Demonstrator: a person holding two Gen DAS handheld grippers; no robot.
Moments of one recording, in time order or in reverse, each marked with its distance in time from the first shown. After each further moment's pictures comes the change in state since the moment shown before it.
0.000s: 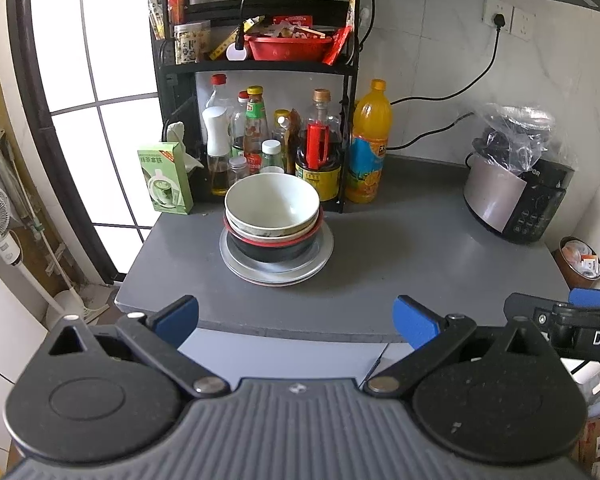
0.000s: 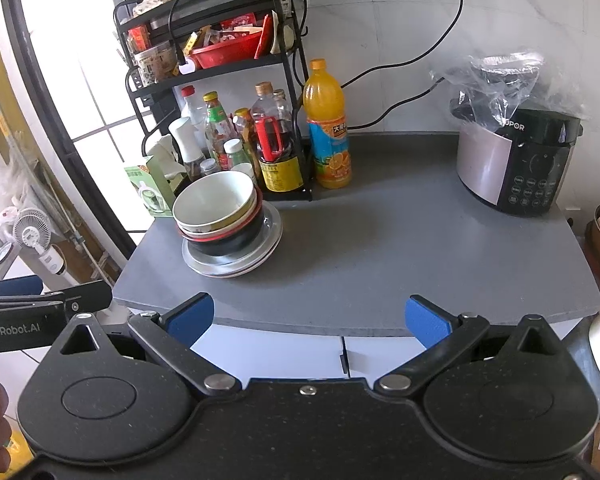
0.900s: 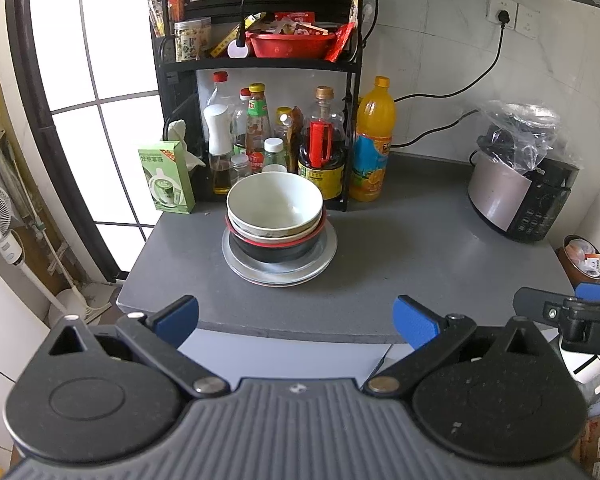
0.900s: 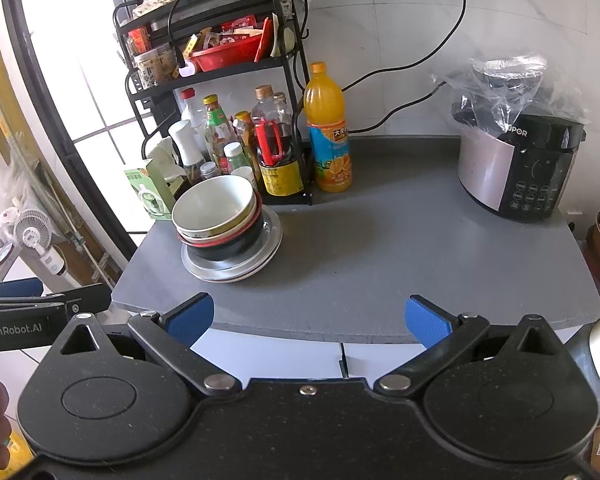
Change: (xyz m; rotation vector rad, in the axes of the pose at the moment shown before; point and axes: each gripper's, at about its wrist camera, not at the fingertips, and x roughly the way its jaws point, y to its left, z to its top) left arm 0.005 0.002 0.006 -0.005 0.011 0.011; right arm 0.003 -0.002 0.007 -0.008 -0.001 0.003
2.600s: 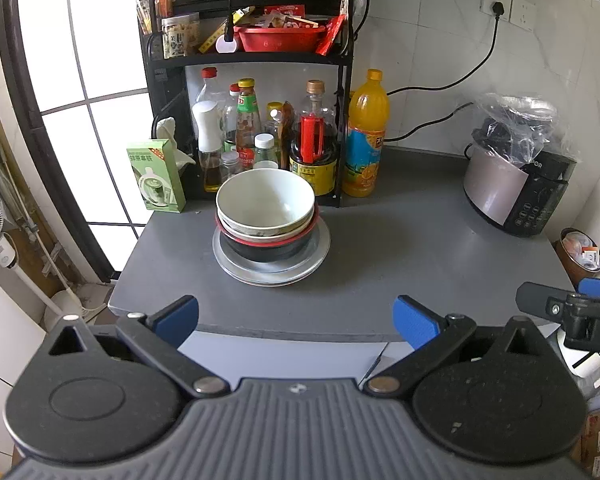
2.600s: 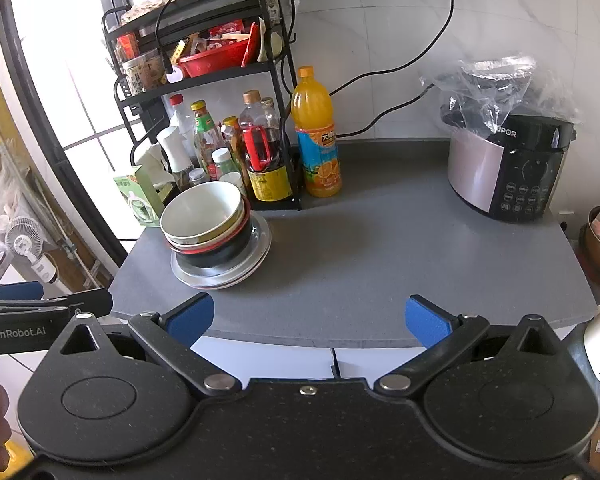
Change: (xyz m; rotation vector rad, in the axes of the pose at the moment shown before) left arm 0.011 -0.009 0.004 0.019 0.015 -0.012; right arm 0.003 -0.006 0.000 0.015 -0.018 -0.025
